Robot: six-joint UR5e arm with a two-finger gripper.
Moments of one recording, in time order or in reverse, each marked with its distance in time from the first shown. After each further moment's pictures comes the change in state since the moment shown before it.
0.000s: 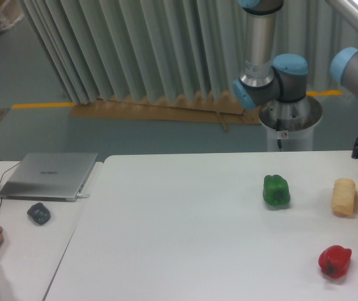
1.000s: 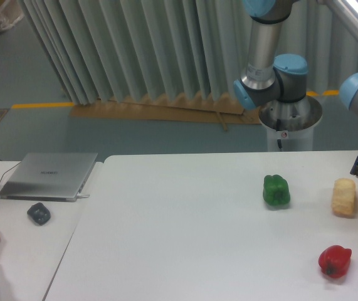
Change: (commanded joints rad) arm -0.032 -0.084 -0.009 0.006 0.000 0.006
